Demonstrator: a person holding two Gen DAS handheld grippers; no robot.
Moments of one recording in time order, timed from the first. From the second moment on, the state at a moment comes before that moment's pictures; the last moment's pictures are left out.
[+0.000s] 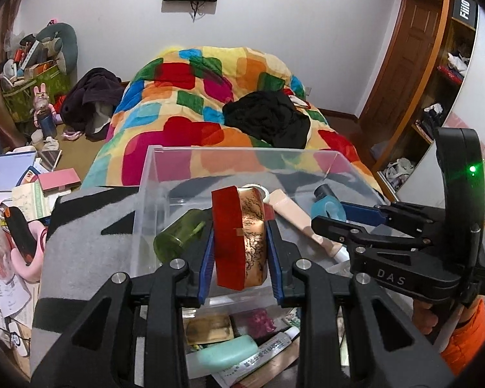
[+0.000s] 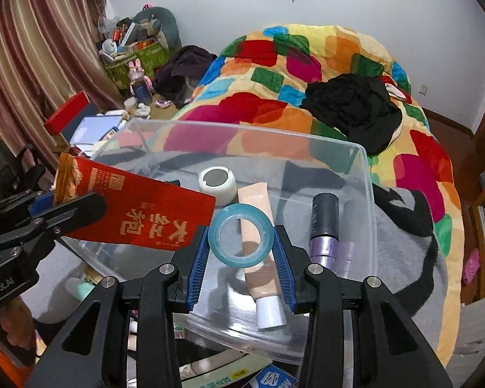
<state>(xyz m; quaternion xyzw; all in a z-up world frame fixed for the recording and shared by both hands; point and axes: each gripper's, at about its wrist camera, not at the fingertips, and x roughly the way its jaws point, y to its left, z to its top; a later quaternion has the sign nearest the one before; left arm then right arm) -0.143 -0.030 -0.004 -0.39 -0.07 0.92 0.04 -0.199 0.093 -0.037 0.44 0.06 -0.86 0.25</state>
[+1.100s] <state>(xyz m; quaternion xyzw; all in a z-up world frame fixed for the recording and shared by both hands) -0.056 -0.062 -0.028 -0.41 -0.05 0.91 0.01 -0.101 0.178 -0.024 0.40 0.04 -0.89 0.20</state>
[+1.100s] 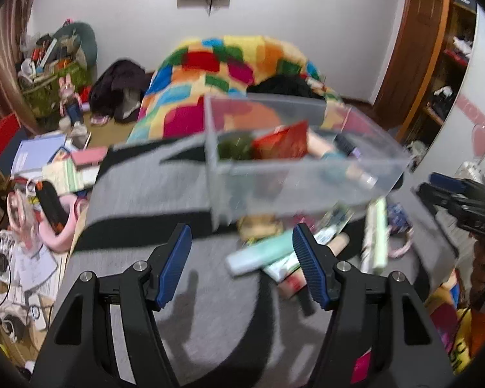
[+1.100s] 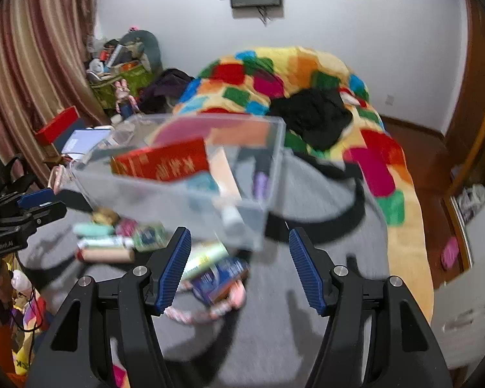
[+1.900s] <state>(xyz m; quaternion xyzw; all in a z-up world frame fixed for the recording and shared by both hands) -0.072 -0.053 -0.065 -0.46 -0.08 0.88 0.09 -0.093 0.177 -0.072 0.46 0.03 -0.86 0.23</state>
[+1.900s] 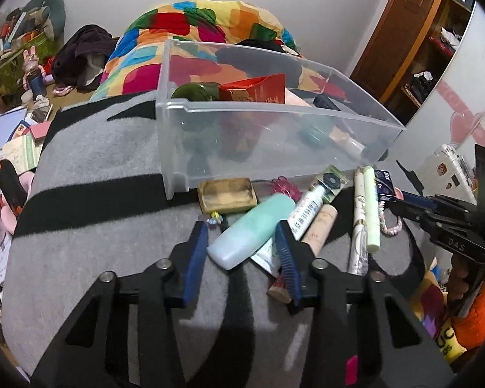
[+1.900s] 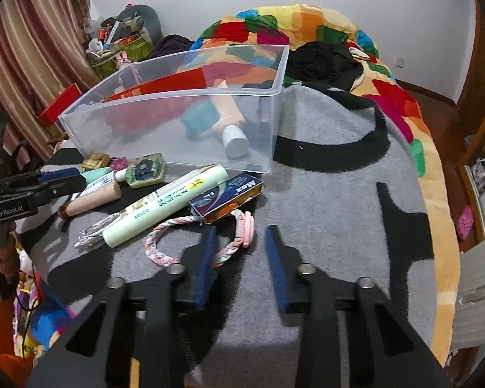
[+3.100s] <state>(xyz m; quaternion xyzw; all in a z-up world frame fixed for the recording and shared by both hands) -0.033 -0.030 -0.041 -0.42 -0.01 0.90 0.06 -0.085 0.194 0.010 0.36 0.00 -0.91 0.21</state>
